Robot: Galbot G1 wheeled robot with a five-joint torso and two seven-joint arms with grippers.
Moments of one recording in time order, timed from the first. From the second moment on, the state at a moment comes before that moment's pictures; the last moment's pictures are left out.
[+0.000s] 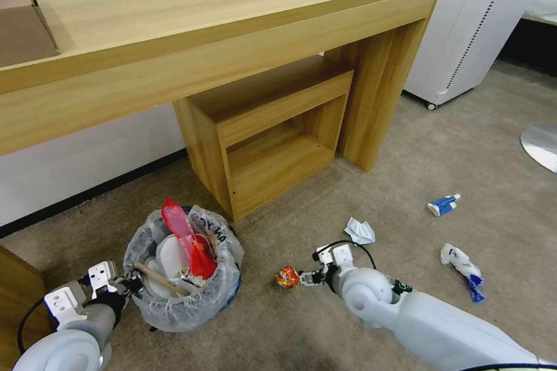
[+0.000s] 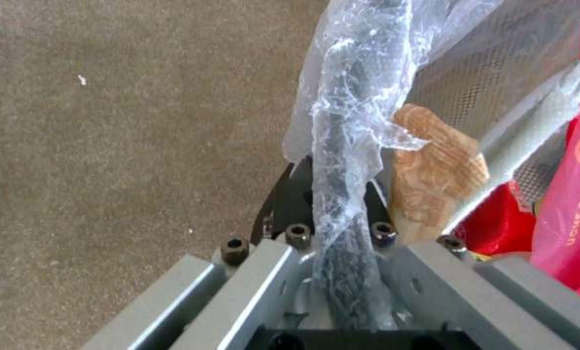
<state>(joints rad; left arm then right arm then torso) 1.66 -1.24 -0.82 -2.19 -0.92 0.60 -0.38 -0.68 0.85 -0.58 1.73 1.17 -0.51 0.62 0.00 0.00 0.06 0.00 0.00</state>
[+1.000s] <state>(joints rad) 1.64 -1.28 -0.82 -2.14 -0.90 0.57 -0.34 -0.49 1.05 -0.93 1.39 1.00 -0.39 0.49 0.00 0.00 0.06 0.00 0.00</state>
